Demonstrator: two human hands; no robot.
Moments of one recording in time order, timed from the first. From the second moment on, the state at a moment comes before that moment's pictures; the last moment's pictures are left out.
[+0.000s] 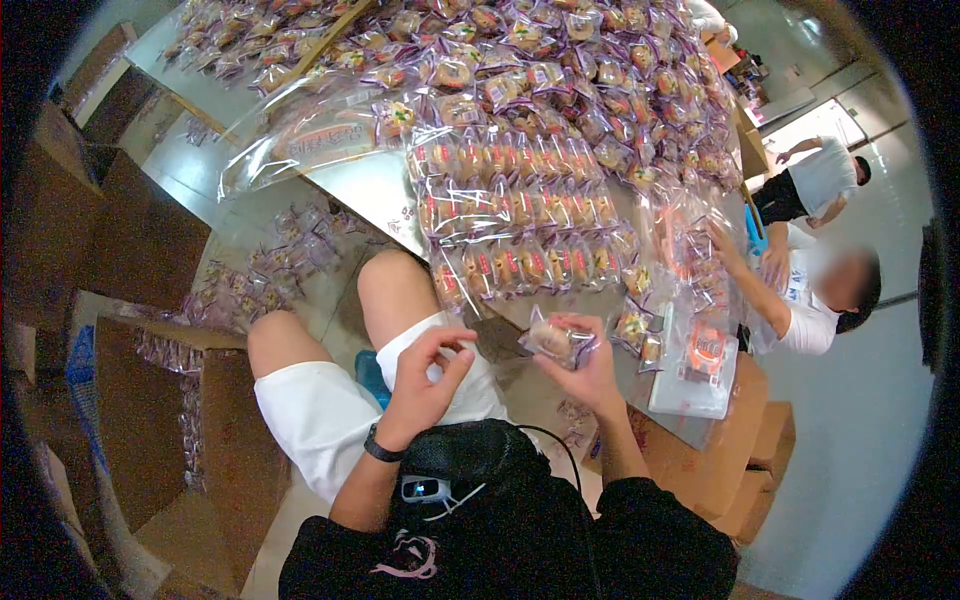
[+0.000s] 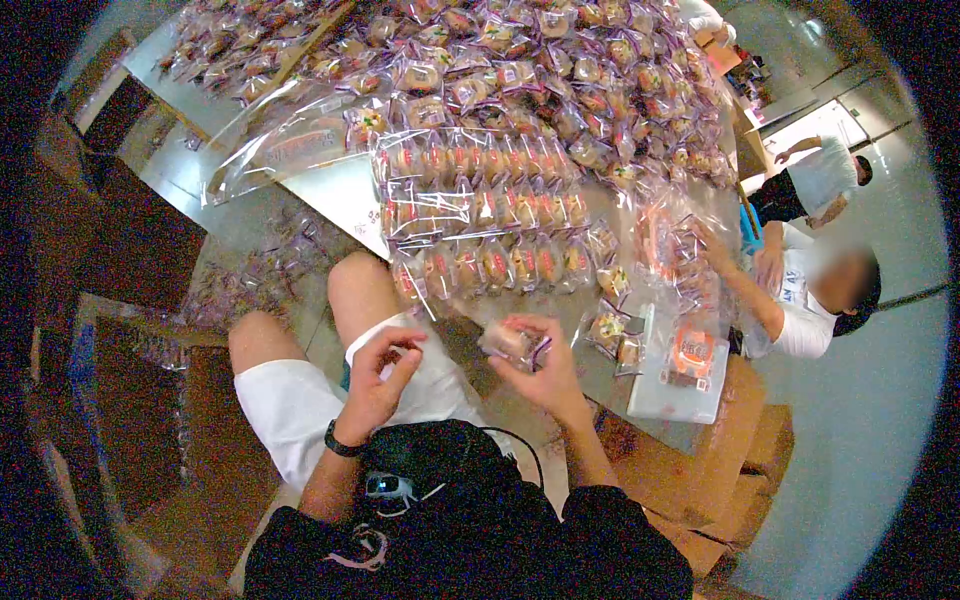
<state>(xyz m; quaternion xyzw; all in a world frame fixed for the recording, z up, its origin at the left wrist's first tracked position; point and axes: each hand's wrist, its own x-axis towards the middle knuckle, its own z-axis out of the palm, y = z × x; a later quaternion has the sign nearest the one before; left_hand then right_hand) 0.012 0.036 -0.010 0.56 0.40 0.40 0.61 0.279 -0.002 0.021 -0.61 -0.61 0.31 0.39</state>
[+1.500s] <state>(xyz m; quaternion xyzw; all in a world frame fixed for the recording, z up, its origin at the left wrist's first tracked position) 0.138 0.106 -0.033 0.85 0.44 0.30 -0.03 0.334 0.008 -0.038 -0.55 -0.73 0.06 0.40</state>
